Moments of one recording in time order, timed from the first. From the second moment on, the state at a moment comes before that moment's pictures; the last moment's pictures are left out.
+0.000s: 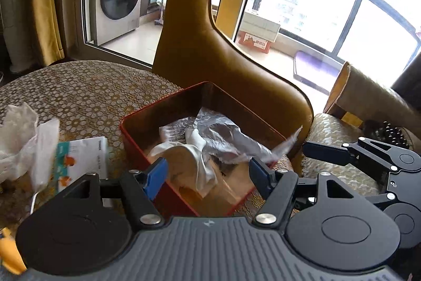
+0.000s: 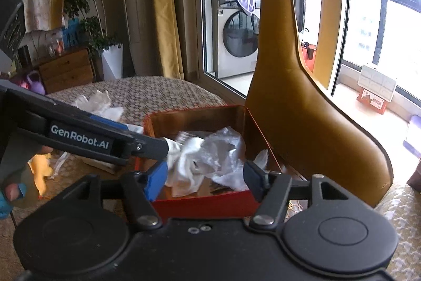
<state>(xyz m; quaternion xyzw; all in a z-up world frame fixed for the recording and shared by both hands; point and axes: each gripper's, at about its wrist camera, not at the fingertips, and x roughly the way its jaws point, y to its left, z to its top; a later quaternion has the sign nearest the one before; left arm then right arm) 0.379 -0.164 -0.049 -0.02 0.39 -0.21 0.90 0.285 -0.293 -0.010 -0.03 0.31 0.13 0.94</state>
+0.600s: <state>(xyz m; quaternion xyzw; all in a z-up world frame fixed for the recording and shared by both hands) 0.276 -0.088 0.000 -0.03 0.35 -0.19 0.92 0.209 -0.249 0.029 0.01 0.28 0.17 0.94</state>
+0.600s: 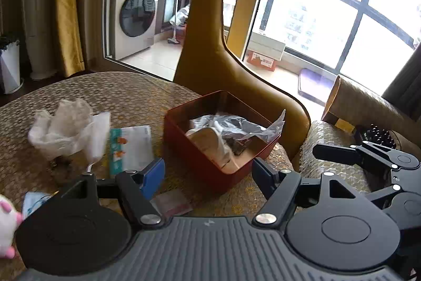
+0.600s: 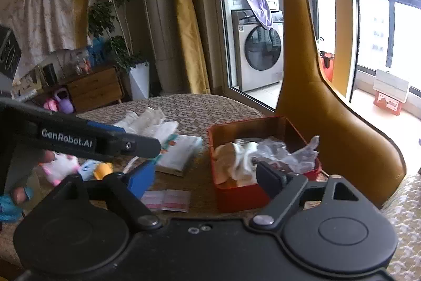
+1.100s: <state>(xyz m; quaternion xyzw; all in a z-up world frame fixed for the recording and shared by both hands) 0.227 -0.001 -0.003 -0.05 0.34 -0.15 0.92 0.177 -0.193 0.028 0.01 0.28 0.22 0.93</state>
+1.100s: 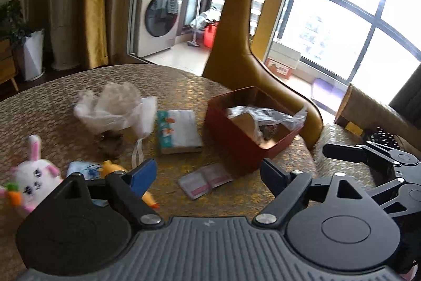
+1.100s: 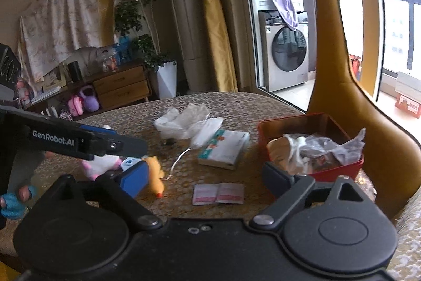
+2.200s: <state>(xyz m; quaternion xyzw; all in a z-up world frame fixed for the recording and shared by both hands) 0.275 0.040 -0.107 -0.07 0.37 -0.03 0.93 0.230 -0.142 -0.077 -0.02 0.35 0.19 0.91</state>
